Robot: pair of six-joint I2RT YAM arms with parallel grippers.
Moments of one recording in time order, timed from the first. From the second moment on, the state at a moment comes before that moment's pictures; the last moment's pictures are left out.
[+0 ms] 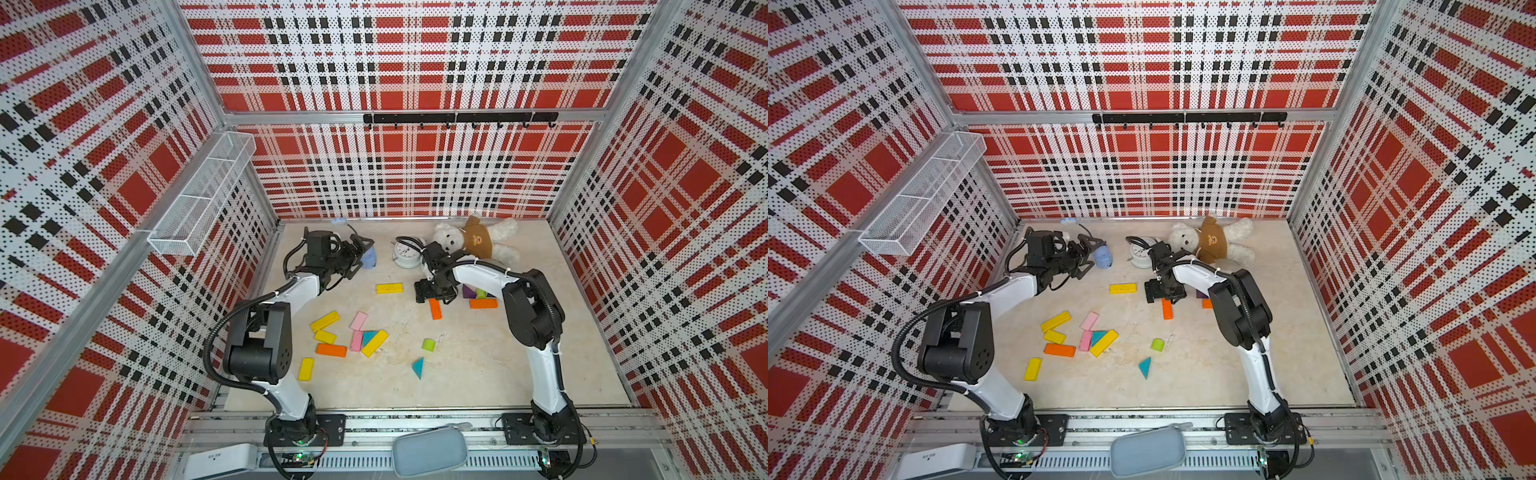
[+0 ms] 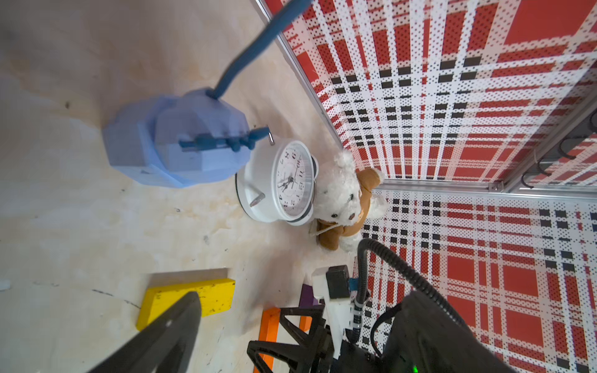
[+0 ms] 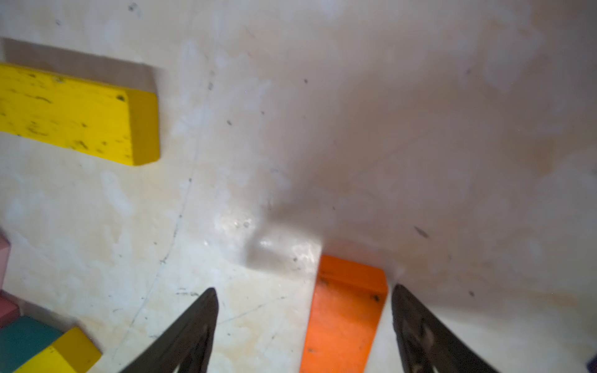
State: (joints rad) left arm -0.08 1.69 1.06 0.12 0.58 -1.03; right arm 0.60 2.15 1.63 -0.77 -0.12 0.35
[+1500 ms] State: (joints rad) left arm -0.13 1.69 1.06 0.12 0.59 -1.03; right arm 0.72 1.89 1.53 -0.92 0.12 0.31
